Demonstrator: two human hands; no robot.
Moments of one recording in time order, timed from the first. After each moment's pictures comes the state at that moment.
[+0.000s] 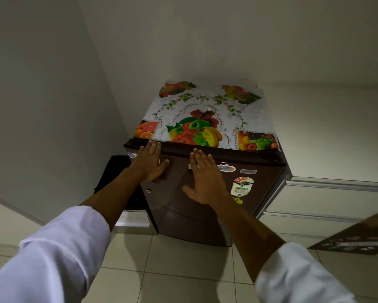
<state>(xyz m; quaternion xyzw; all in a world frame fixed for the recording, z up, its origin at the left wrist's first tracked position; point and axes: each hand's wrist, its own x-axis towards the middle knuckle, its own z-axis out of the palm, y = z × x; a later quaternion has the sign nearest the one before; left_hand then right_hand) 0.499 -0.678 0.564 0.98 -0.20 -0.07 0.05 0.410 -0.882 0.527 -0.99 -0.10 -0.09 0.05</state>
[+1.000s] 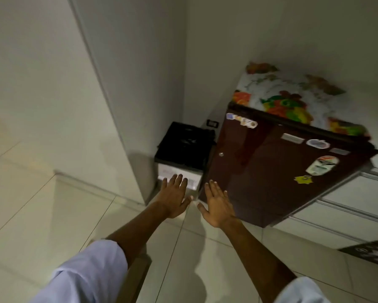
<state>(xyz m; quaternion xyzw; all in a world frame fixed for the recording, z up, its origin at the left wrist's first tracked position) 0.258 -0.413 0.465 0.97 -0.17 -0.15 0.03 0.243 -0.601 0.442 -0.98 -0.10 0.14 0.11</state>
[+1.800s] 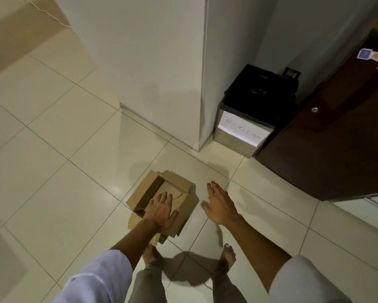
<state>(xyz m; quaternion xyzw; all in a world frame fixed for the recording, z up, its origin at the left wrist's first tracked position) 0.030 -0.194 0.331 0.94 0.06 -0.31 0.09 0.114 -0.407 0.324 -0.92 -0.23 0.29 0.13</state>
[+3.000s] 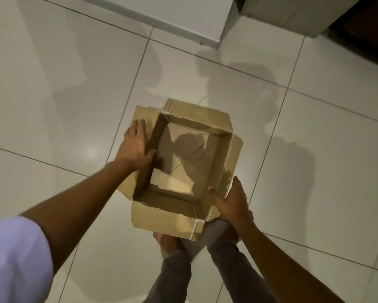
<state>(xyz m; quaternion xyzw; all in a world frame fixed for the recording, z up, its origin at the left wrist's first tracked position) 0.135 0.074 -0.161 0.94 0.04 -0.30 0.18 0.012 -0.198 -0.151 -0.83 0.30 0.37 0.30</state>
